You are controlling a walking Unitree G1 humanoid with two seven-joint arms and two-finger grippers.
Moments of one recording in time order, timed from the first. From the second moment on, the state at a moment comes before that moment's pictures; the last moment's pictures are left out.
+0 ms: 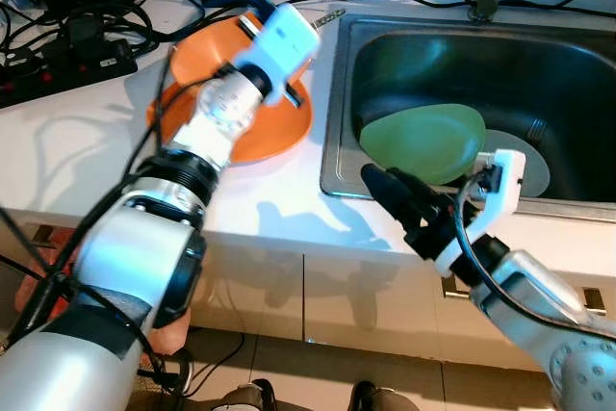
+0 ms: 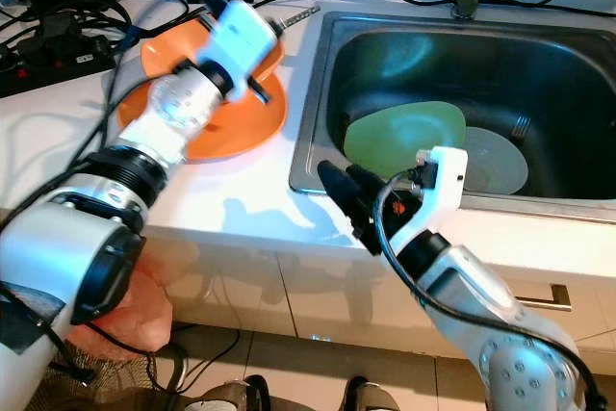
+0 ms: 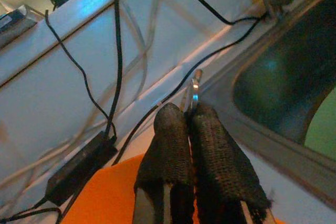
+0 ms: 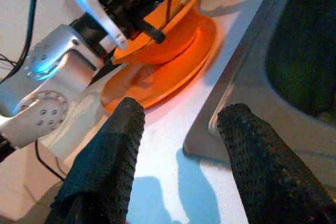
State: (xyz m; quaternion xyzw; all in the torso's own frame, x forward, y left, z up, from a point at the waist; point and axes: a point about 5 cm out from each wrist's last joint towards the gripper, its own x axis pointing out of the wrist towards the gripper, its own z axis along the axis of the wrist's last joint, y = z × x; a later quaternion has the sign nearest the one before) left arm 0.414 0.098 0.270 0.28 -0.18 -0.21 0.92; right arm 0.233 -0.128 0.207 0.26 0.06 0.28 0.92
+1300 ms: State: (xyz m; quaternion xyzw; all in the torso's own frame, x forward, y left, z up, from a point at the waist) left arm 0.397 0.122 0.269 -0.34 -0.10 -0.31 0.88; right arm 0.292 -0.132 0.220 0.25 -0.03 0.29 0.93
